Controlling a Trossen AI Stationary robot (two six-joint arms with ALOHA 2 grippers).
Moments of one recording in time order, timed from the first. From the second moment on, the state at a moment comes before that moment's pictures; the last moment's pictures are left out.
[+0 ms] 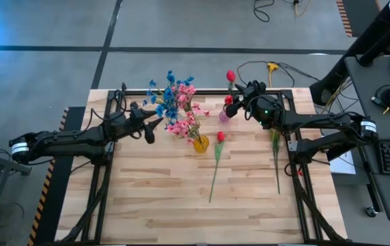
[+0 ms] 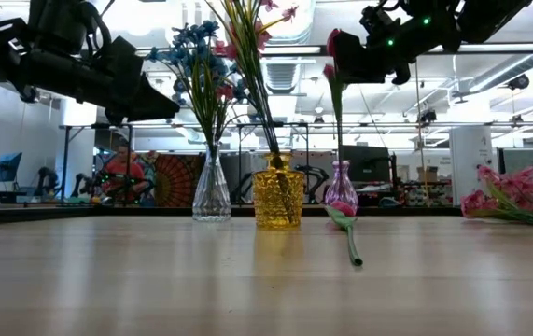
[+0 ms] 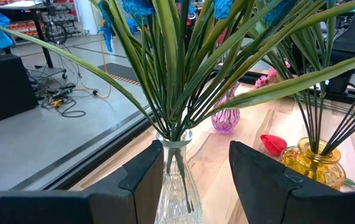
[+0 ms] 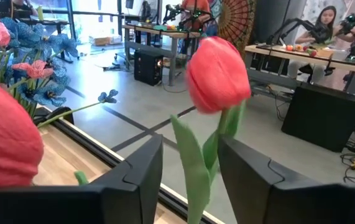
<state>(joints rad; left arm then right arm) 0.36 0.81 0.25 0.42 -0.18 -0.03 -0.32 1.21 0.71 0.42 0.60 -0.03</state>
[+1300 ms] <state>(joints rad) 0.36 0.81 0.25 0.42 -0.17 -0.06 -0.29 1.09 0.94 -0.77 0.50 0.73</state>
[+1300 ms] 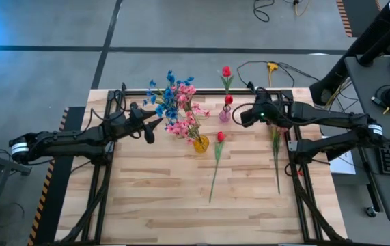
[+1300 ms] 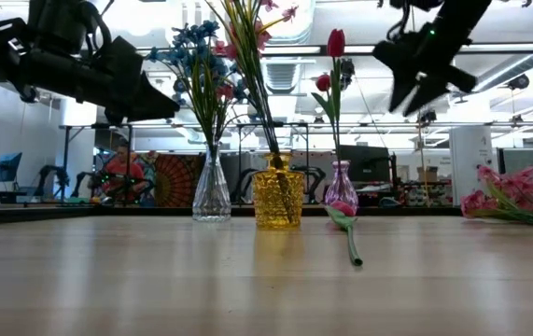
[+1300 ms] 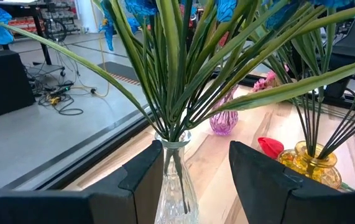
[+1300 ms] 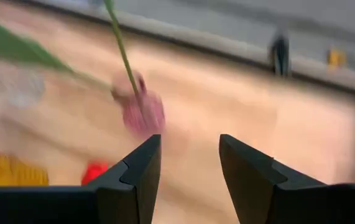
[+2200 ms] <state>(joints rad) 0.36 0.63 0.25 0.39 -0.18 0.04 -0.14 1.30 0.81 -1.27 -0.03 1.28</state>
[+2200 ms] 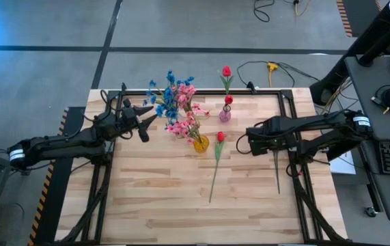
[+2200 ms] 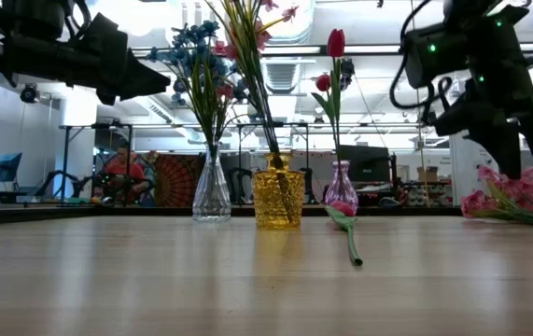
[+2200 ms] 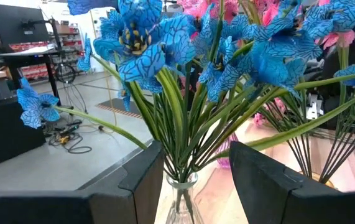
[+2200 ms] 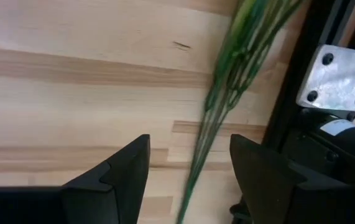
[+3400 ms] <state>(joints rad) 0.36 0.64 0.25 0.36 -0.18 0.04 -0.32 1.50 0.71 -1.13 0.04 1.19</state>
